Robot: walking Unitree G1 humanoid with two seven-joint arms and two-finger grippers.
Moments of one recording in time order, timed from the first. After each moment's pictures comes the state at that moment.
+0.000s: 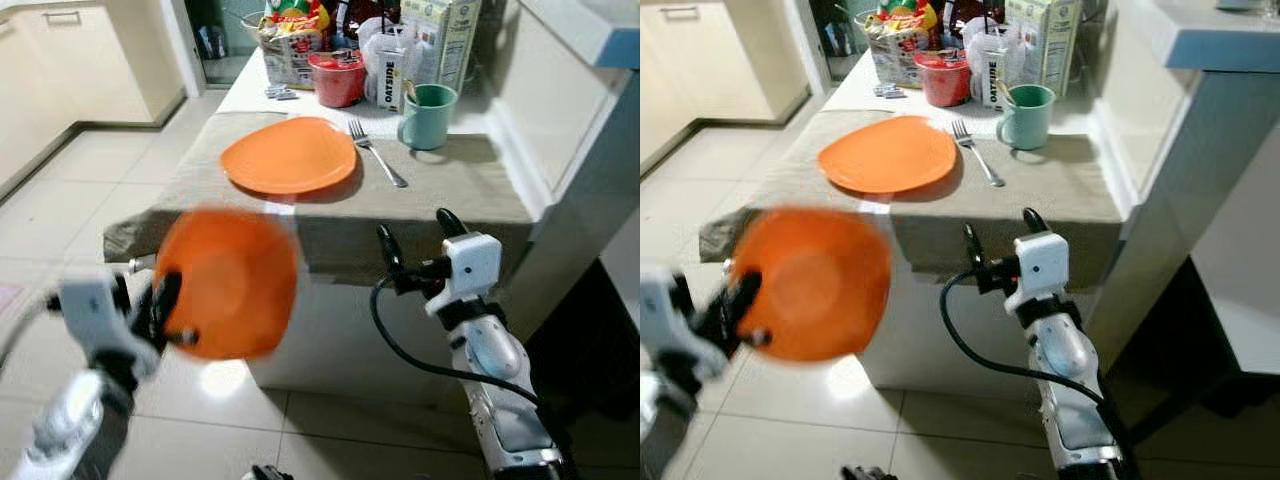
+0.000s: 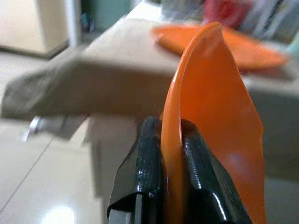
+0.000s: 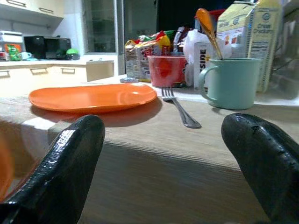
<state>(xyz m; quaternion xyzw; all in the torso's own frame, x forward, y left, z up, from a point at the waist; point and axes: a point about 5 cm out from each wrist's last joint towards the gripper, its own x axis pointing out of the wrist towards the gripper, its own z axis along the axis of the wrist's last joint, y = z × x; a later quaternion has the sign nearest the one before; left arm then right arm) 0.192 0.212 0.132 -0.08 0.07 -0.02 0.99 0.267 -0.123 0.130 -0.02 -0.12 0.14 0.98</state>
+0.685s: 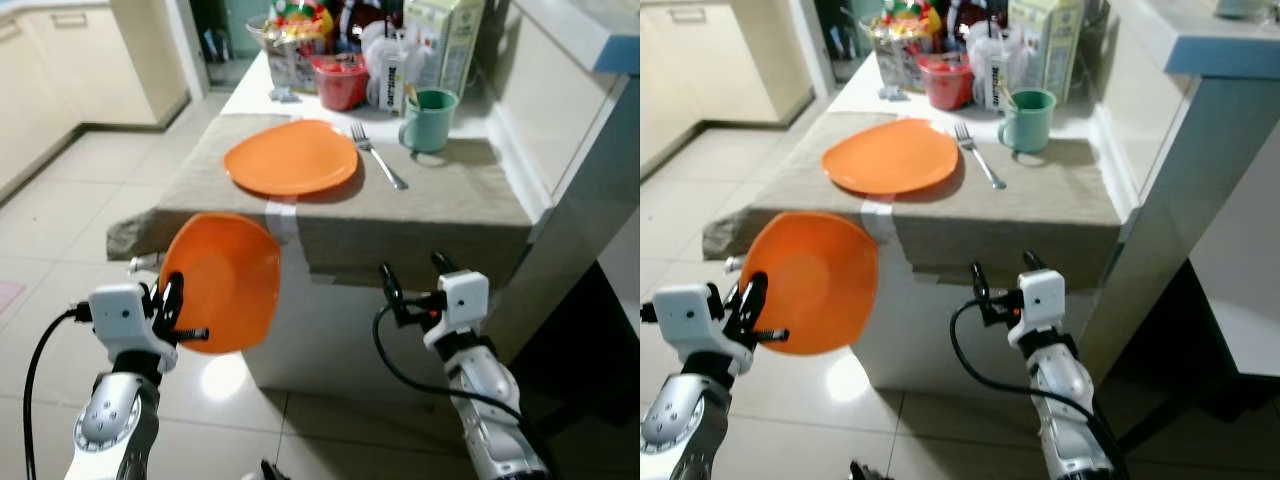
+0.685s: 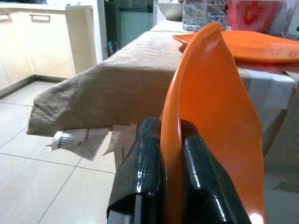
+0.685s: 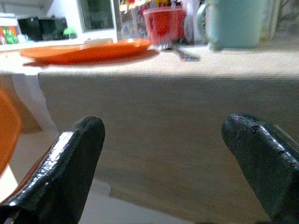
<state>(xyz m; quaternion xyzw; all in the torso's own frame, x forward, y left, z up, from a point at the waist) 0.210 0.211 0.102 -0.03 0.02 0.02 1.00 0.258 -0.135 0.078 0.00 -0.06 0.14 0.99</state>
